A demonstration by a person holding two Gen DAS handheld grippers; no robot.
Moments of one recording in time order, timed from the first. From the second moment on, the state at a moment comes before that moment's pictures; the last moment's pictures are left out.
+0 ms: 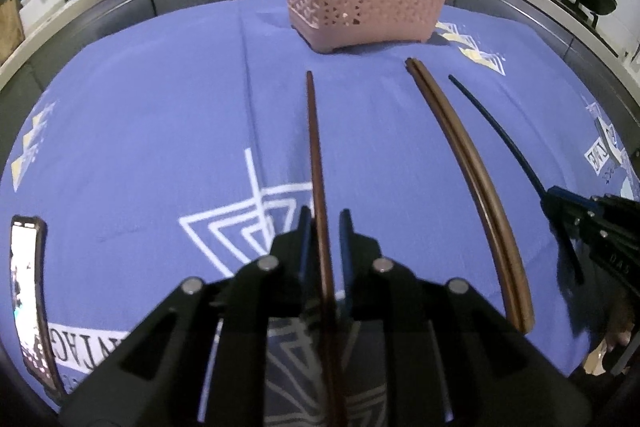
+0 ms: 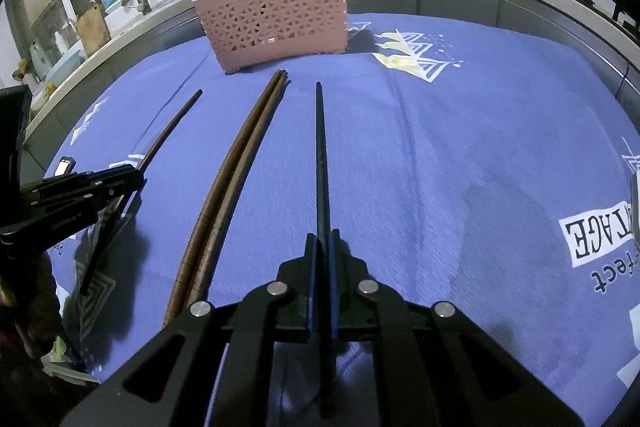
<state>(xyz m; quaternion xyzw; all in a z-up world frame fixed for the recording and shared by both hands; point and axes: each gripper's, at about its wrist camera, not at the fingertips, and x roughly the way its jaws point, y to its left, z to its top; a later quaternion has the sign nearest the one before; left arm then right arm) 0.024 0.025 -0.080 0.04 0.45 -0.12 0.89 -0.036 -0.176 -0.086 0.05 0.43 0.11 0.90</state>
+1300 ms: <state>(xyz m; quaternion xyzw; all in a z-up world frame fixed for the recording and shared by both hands) 0.033 0.023 -0.081 0.05 0.44 -0.11 0.89 -0.016 -0.177 -0.086 0.06 0.42 0.12 0.90</state>
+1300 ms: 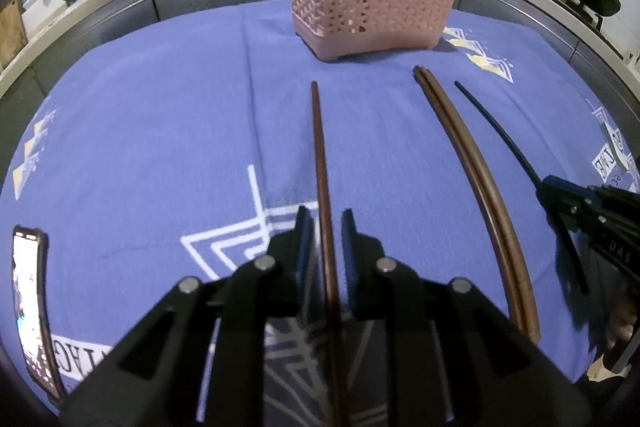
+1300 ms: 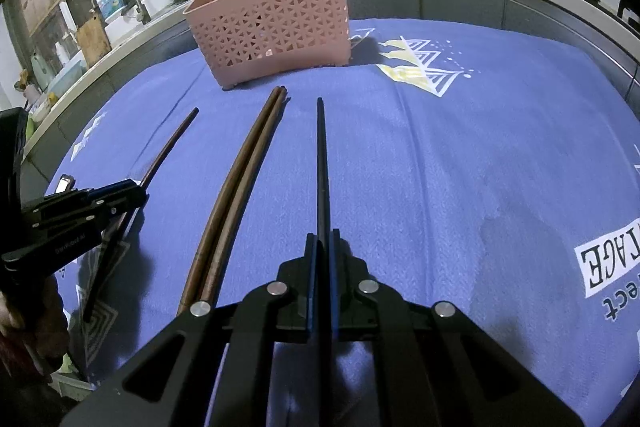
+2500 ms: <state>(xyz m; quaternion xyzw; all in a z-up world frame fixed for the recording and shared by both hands) 0.030 0.022 -0.081 0.05 0.43 -0.11 0.89 -0.016 -0.176 -0.086 0.06 0.42 0.11 0.90</state>
